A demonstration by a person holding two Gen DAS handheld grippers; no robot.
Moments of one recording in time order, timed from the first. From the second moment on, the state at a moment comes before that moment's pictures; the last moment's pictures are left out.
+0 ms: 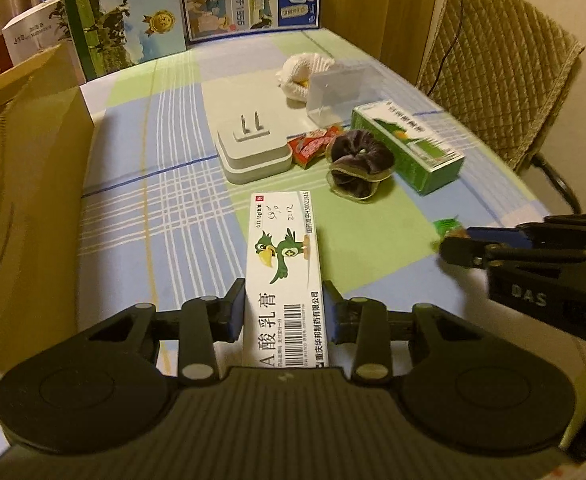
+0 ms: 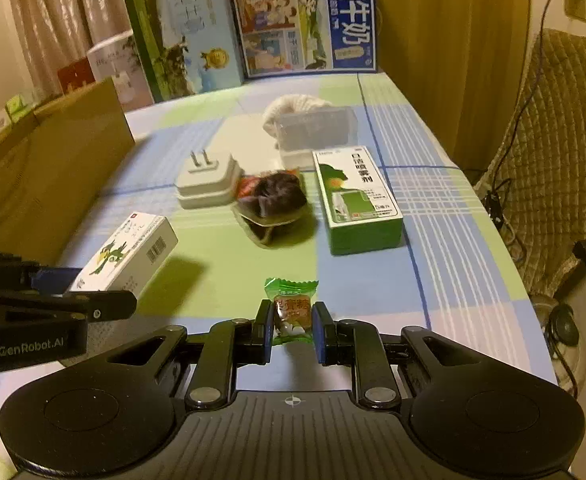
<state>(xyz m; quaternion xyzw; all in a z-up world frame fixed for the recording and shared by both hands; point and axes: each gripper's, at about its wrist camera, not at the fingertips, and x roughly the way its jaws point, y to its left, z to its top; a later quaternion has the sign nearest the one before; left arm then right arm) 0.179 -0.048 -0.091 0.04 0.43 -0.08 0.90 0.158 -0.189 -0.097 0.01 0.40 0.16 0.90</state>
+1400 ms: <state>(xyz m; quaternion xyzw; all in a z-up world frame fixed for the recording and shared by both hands) 0.056 0.107 0.060 0.00 0.33 0.02 0.94 0.088 -0.023 0.029 -0.01 0.32 0.31 0.89</state>
